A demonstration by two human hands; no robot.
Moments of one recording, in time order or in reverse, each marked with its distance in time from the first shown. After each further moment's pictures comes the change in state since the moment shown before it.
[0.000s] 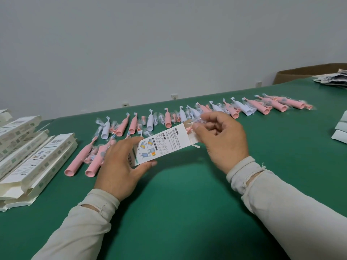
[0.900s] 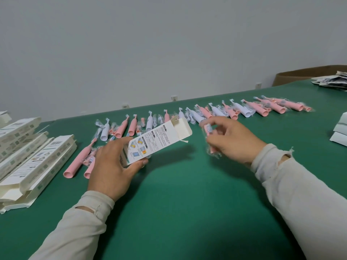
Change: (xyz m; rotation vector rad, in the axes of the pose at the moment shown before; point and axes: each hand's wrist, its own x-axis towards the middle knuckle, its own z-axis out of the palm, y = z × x) left_hand 0.001 -0.010 0.000 0.046 0.124 -0.041; right_hand 0.029 0.002 -0.039 -0.186 -0.450 0.195
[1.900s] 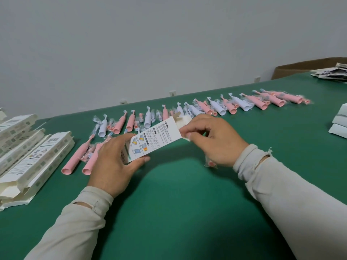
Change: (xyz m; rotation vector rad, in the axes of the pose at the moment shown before) left_hand 0.000 0.003 -0.003 -0.051 -0.098 0.019; right_hand -0.005 -0.005 0.029 -0.153 0.006 -0.307
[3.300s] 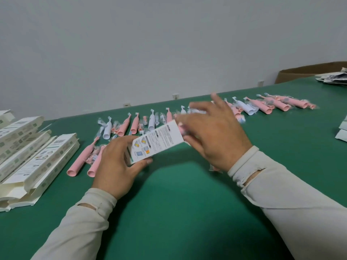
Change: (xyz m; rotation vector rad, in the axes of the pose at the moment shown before) left_hand 0.002 -0.003 0.000 -0.033 0.049 0.033; right_hand 0.006 -0.027 -0.003 -0.882 0.153 -0.433
